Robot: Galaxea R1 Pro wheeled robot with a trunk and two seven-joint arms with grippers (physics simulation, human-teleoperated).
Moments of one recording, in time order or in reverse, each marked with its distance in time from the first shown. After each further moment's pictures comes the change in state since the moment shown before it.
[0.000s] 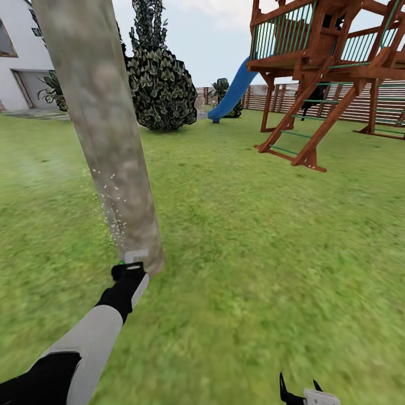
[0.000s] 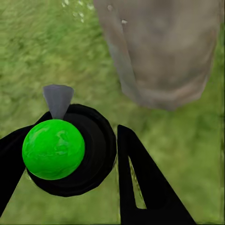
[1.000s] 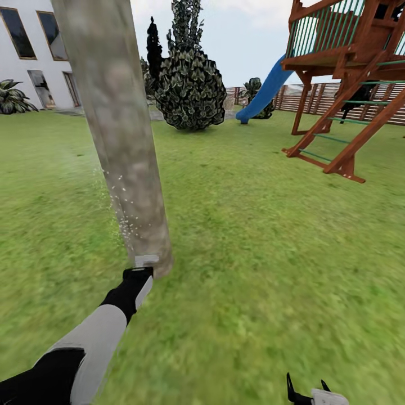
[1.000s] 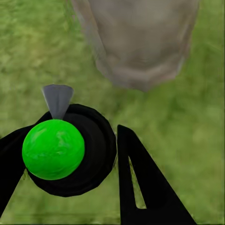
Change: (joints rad) left arm -0.015 -0.018 -0.006 0.065 0.002 0.048 -0.148; right arm 0.001 -0.035 0.002 -0.002 0.002 -0.003 0.000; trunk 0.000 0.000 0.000
